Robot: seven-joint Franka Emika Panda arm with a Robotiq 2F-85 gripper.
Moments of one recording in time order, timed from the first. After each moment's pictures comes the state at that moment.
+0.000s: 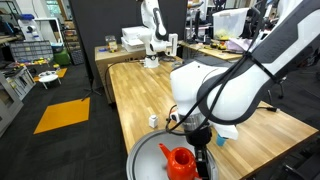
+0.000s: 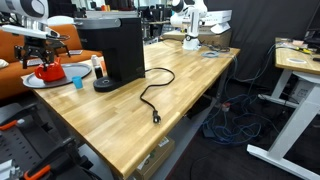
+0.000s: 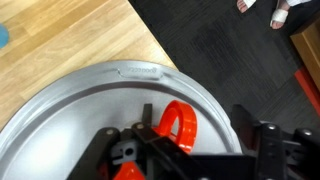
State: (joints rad) arm 0.50 0.57 0.35 -1.99 0.05 2.23 -0.13
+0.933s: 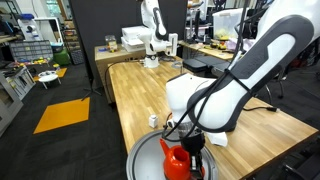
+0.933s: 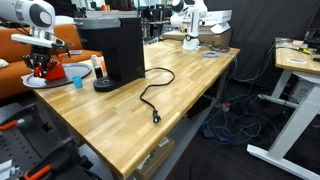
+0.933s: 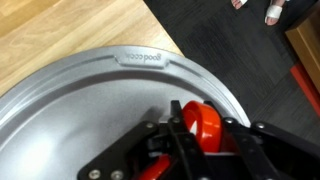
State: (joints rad) arm 0.50 0.69 0.35 -1.91 0.05 2.24 -0.13
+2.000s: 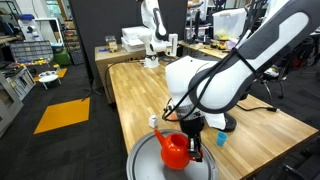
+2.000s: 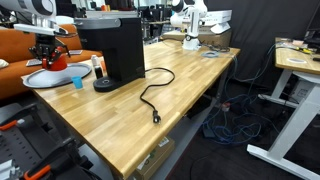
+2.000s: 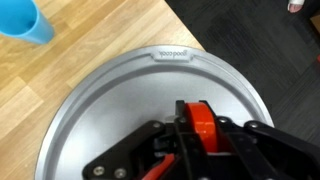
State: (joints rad) arm 0.49 0.60 0.32 -1.90 -0.02 2.17 -0.04
